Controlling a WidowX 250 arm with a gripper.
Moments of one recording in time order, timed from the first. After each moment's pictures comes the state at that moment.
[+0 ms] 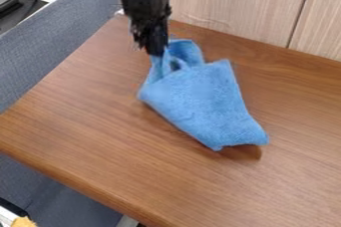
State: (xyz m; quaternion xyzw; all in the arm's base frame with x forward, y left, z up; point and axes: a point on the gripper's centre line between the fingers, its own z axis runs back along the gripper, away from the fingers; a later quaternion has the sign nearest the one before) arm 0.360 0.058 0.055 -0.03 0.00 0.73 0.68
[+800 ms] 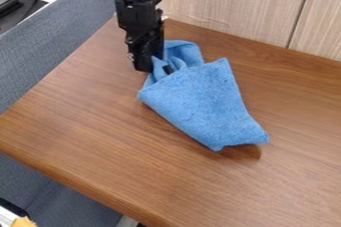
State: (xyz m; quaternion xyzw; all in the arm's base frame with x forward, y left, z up) arm 0.352 0.063 0.045 0.00 0.01 0.73 0.68
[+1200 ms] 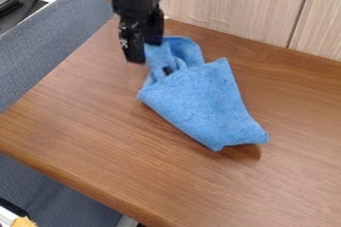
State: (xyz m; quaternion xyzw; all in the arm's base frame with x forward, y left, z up) arm 0.346 0.066 0.076 0.00 -0.01 0.72 0.69
